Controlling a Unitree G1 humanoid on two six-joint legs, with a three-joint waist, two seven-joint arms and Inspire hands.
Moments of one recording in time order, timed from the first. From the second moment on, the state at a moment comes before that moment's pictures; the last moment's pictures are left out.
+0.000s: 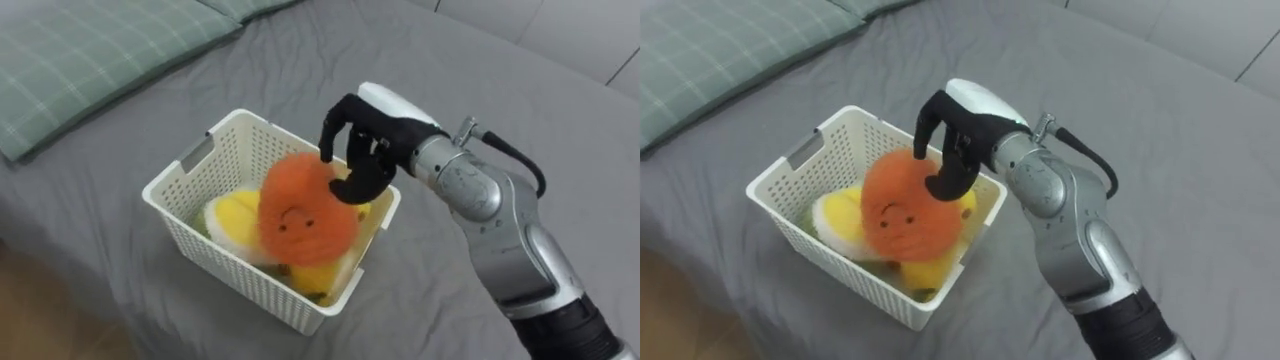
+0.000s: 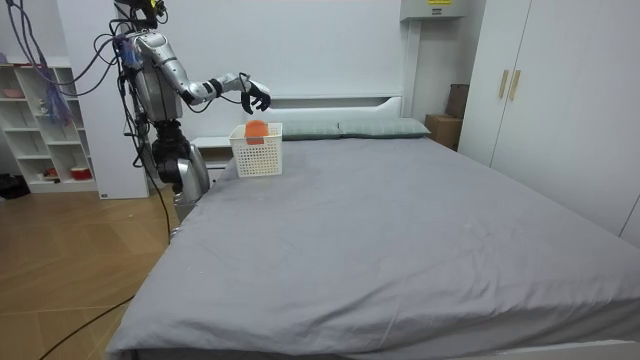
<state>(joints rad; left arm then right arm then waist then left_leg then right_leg) 0.14 0.19 0.15 1.02 0.08 0.15 0.05 -0.38 -0.30 0.33 -0.08 -0.60 0.33 0.50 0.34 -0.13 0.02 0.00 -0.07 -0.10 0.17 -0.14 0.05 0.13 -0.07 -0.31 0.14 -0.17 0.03</state>
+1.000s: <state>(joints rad) 0.14 0.19 0.13 0.99 0.08 0.17 0.07 -0.40 -0.29 0.32 0.10 -0.61 0.33 0.45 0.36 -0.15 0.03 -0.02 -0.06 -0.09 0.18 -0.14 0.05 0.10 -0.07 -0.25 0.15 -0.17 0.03</state>
